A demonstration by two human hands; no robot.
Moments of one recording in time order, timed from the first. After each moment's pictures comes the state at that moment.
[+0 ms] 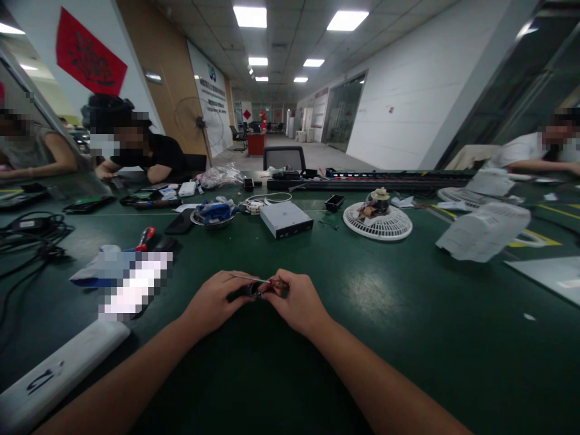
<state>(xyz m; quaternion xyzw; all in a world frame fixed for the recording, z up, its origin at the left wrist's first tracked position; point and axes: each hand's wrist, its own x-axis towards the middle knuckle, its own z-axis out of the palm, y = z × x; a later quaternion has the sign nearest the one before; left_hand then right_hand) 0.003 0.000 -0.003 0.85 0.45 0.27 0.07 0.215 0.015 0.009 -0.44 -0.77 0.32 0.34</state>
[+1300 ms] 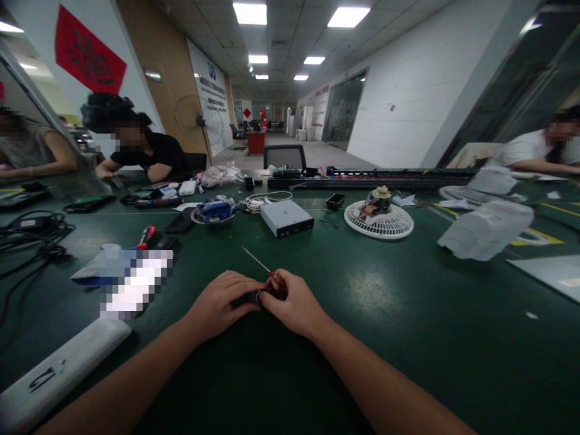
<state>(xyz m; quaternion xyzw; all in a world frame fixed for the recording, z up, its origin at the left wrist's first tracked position) 0.009 -0.005 0.002 0.88 0.38 0.29 0.07 0.211 0.015 -0.002 -0.41 -0.73 0.43 0.34</state>
